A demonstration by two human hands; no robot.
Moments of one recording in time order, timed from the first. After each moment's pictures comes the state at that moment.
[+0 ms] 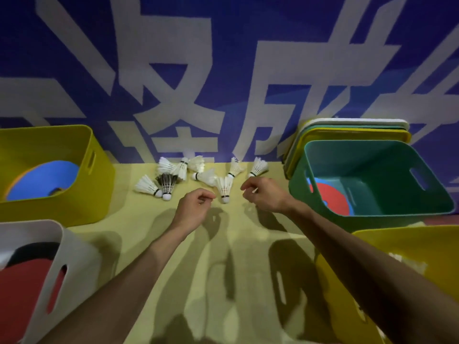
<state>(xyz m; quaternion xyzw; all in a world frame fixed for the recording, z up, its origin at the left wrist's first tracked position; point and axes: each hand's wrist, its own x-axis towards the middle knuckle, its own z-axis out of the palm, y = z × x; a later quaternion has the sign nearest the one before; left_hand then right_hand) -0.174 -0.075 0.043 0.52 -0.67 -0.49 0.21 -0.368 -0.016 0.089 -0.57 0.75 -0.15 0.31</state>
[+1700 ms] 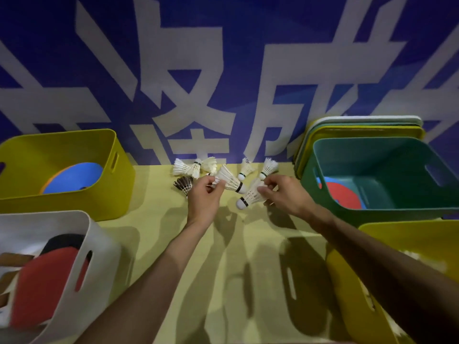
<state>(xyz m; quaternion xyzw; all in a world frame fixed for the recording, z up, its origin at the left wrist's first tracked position) -0.182 -0.051 0.074 0.56 -0.61 -0.43 0.35 -0.371 0.020 0.096 -0.56 0.74 -0.26 0.27</state>
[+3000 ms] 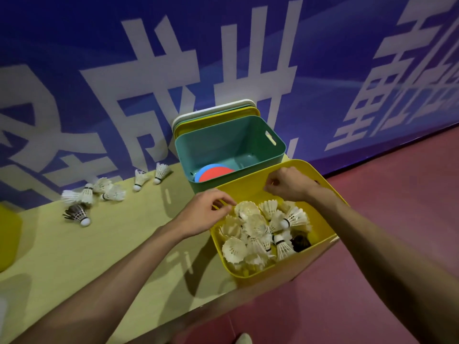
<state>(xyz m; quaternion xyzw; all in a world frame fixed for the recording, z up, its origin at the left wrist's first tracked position) -0.369 0.164 0.139 0.19 -0.90 -0.39 0.05 -0.583 0.288 0.144 -0.50 0.84 -0.11 0.19</state>
